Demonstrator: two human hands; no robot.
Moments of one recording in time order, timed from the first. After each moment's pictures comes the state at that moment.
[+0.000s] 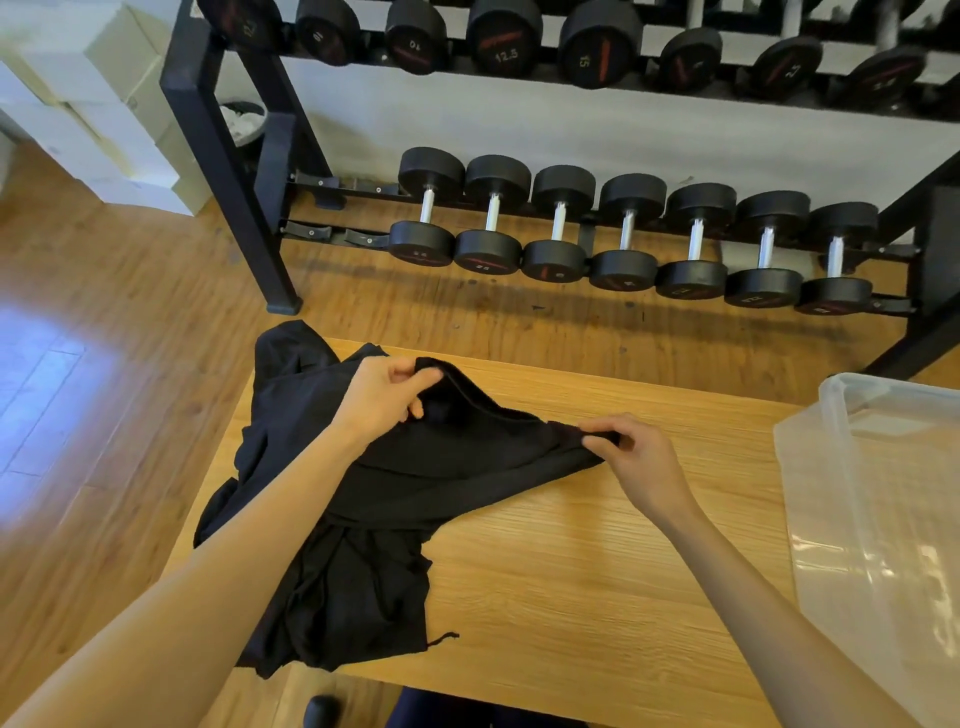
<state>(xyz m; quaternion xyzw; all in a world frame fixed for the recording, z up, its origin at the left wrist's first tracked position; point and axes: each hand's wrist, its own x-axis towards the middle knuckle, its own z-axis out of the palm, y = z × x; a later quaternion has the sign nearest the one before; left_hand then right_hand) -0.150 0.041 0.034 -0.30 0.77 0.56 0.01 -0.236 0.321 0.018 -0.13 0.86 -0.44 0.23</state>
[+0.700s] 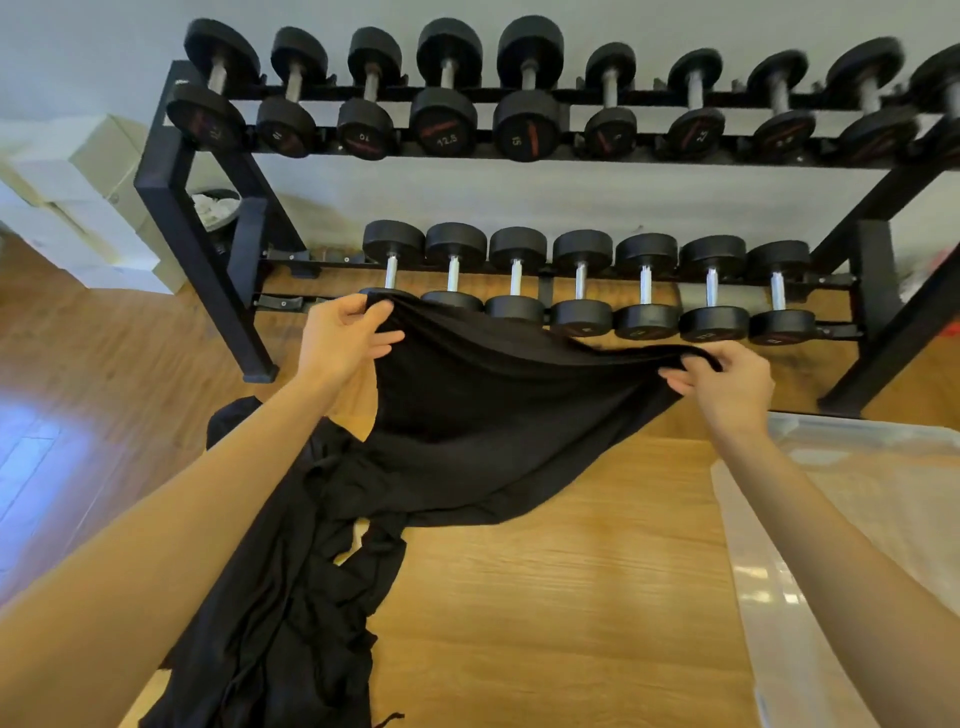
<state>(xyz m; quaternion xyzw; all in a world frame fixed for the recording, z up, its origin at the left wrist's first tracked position) -0.253 0.058 0.125 -0.29 0.73 0.60 -0.14 -0.374 0.395 0.088 0.08 0.81 -0.58 0.02</state>
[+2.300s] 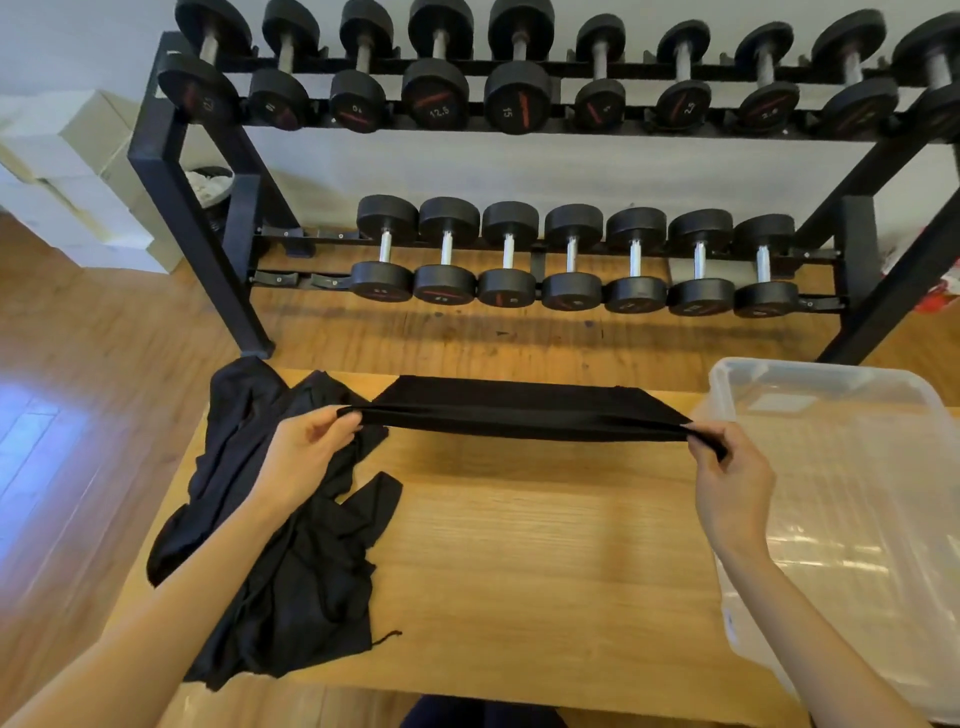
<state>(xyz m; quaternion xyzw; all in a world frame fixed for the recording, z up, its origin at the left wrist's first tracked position) -0.101 0.087 0.054 -0.27 0.77 0.57 -0.09 -0.248 0.467 0.040 0.00 0.85 -0.52 -0.05</state>
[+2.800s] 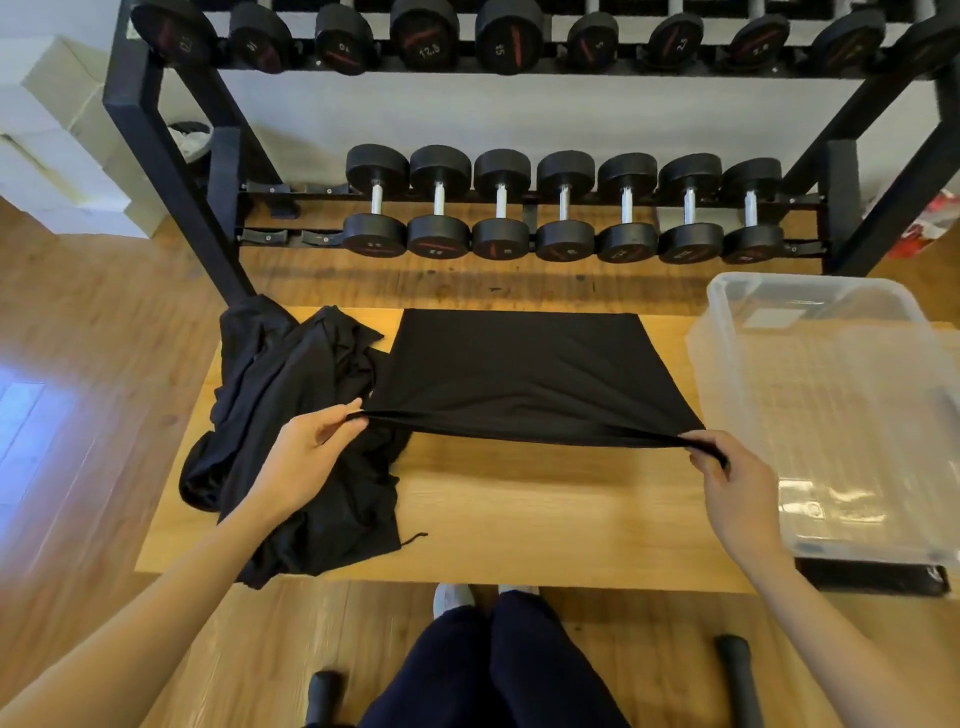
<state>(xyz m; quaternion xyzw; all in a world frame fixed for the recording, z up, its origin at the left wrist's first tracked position) -0.006 0.098 0.038 -0.22 0.84 0.49 0.01 -0.137 0.506 0.019 -0.03 0.91 -0.41 0.03</state>
